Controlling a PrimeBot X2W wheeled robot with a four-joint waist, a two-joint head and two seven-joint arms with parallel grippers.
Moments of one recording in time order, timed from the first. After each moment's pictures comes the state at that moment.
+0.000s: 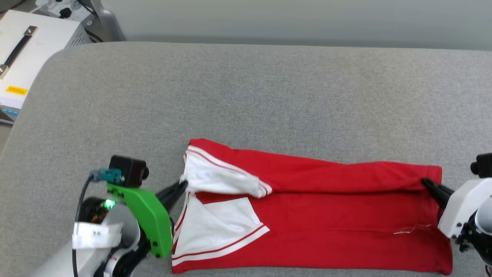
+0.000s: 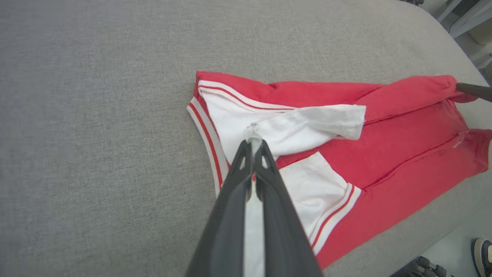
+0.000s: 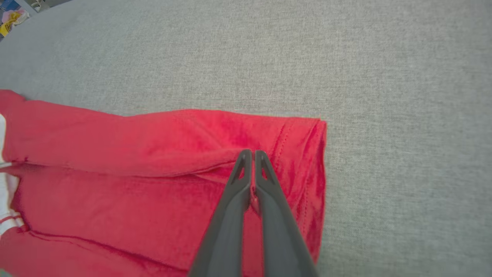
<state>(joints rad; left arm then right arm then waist) -0.33 0.67 -0.68 -0.06 -0.97 0.11 0.24 -0.24 -0.52 0.23 0.31 0.80 0.13 0.31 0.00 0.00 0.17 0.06</state>
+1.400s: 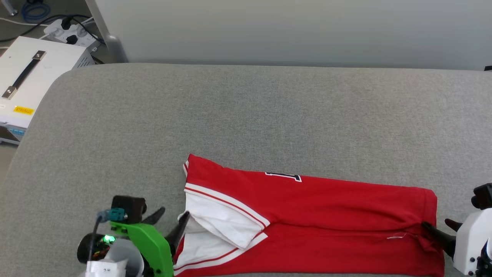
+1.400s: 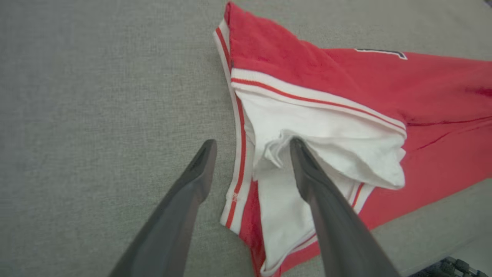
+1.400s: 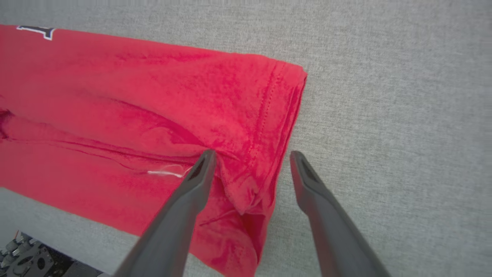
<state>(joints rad) -0.22 0.62 -0.74 0.12 -0.91 0.13 0.07 -0.09 -0.65 0.29 0.23 0.82 0.13 0.43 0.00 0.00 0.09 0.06</state>
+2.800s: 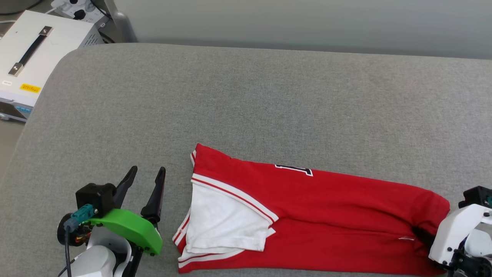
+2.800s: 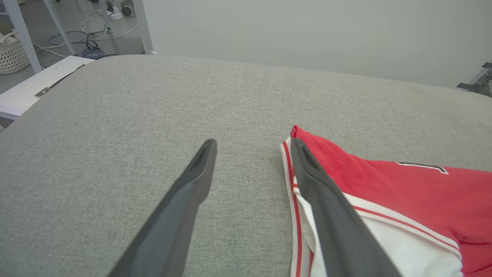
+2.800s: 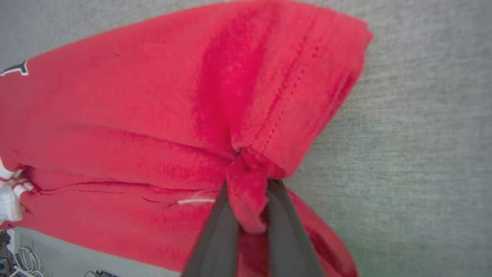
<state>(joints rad) -0.22 0.55 -0.57 0.14 -0.80 0.16 -0.25 -0.08 -0.22 -0.13 0.27 0.60 0.13 0.78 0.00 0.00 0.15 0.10</state>
